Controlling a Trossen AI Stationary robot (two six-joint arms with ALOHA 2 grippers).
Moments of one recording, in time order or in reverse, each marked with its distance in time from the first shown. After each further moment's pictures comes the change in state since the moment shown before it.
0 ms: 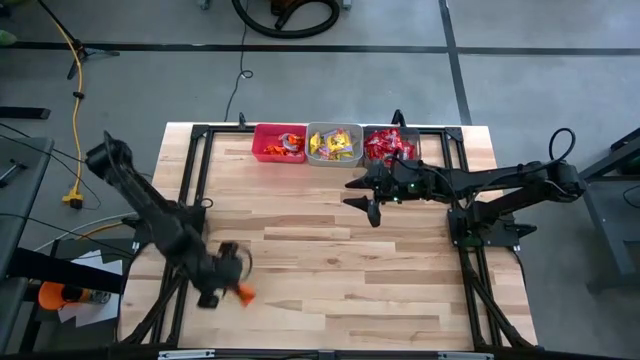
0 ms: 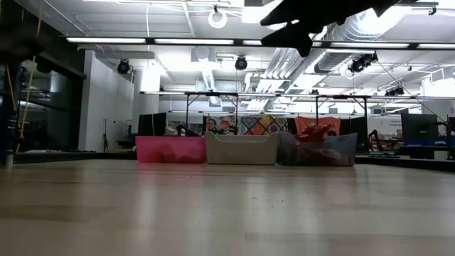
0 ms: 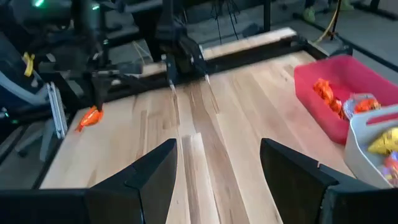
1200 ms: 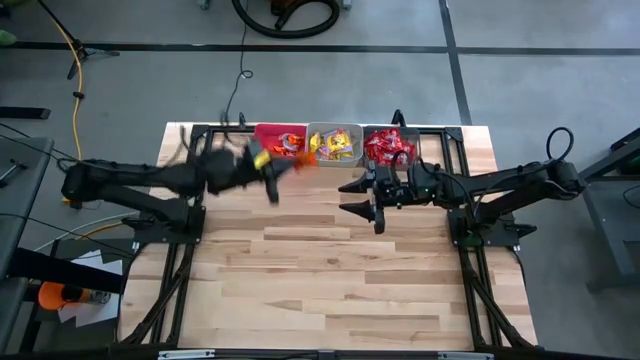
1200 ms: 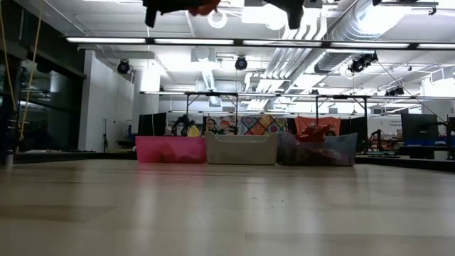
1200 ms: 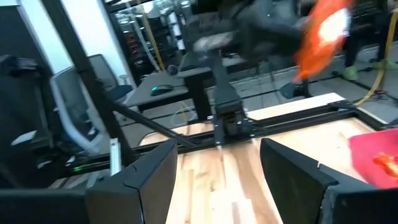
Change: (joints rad) left arm 0.867 -0.111 0.119 0.694 -0.199 0.527; right arm 0.077 0.000 0.000 0.298 -0.040 0.021
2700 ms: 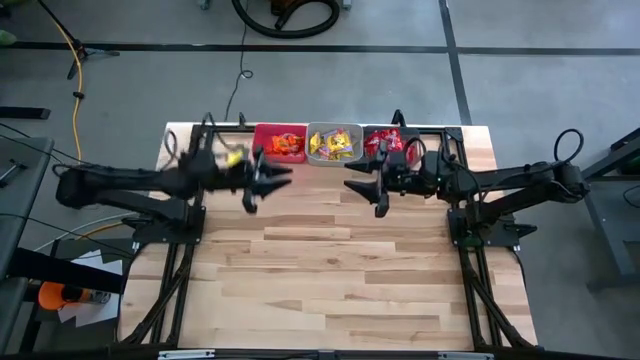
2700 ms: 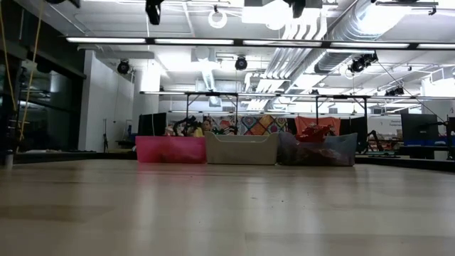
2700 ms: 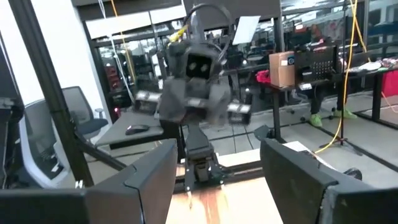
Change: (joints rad) left arm 0.054 -0.103 -0.151 0.275 0.397 -0.168; right arm -0.064 -0.050 -0.001 0.115 0.065 -0.094
